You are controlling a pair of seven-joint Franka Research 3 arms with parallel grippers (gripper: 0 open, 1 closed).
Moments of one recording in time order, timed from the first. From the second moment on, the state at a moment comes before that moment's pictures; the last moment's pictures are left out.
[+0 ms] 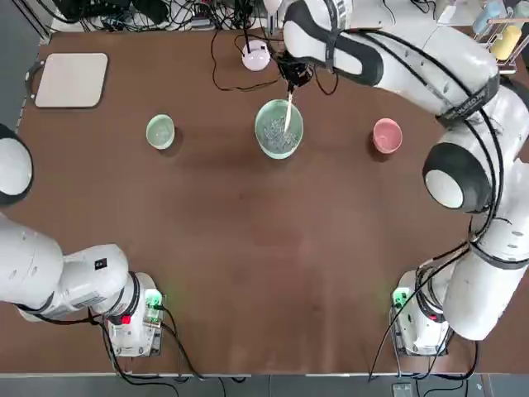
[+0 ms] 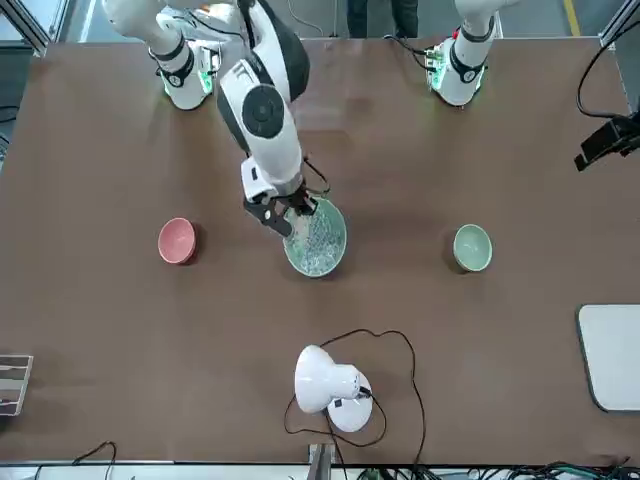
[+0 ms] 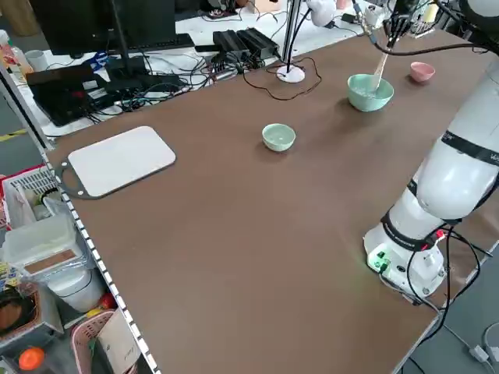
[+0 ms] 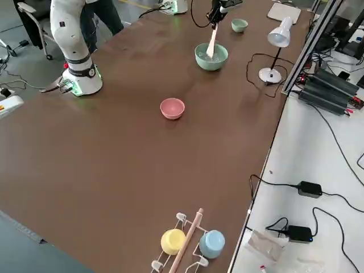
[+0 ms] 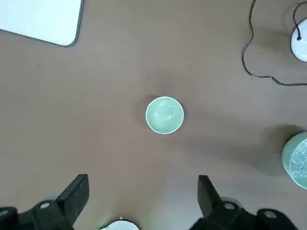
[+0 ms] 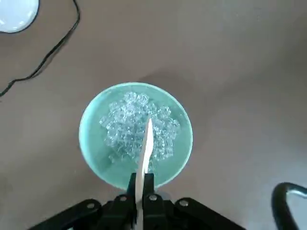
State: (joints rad) left arm 0.26 0.02 -0.25 -1.43 -0.02 1.42 -0.21; right arm 0.81 0.42 -0.15 -1.42 0.19 1.84 1.11
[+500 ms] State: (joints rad) left arm 0.14 0.02 -0.15 -1.43 -0.02 1.42 -0.11; right arm 0.67 0.26 -0.16 -1.43 0.22 1.66 0.89
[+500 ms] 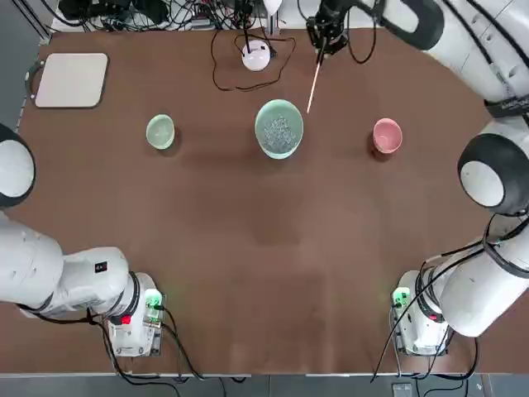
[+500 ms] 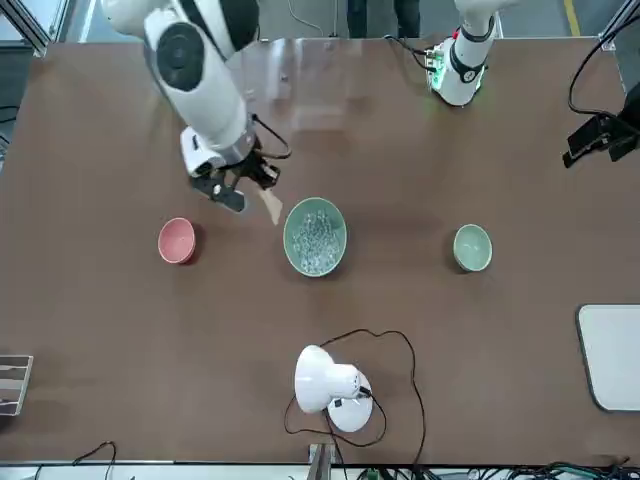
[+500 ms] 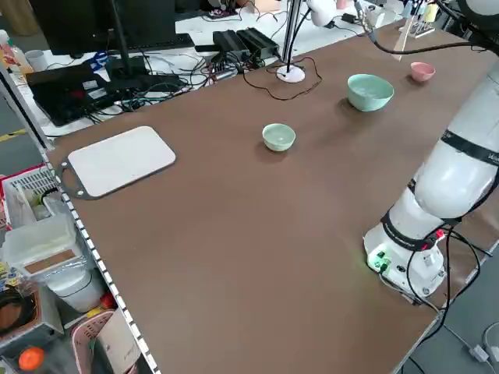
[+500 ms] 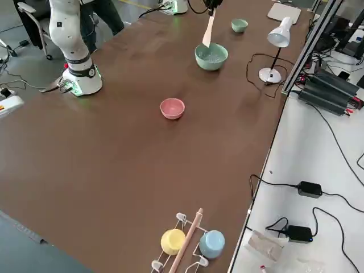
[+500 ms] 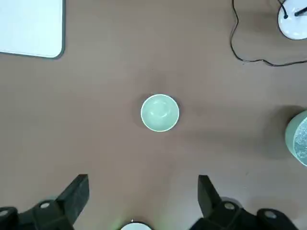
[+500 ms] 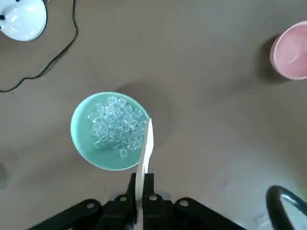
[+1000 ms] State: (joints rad) left arm 0.03 0.02 -0.02 -1.43 -0.02 1.42 -0.08; right arm 0.48 0.20 -0.17 -1.49 0.23 1.57 0.61
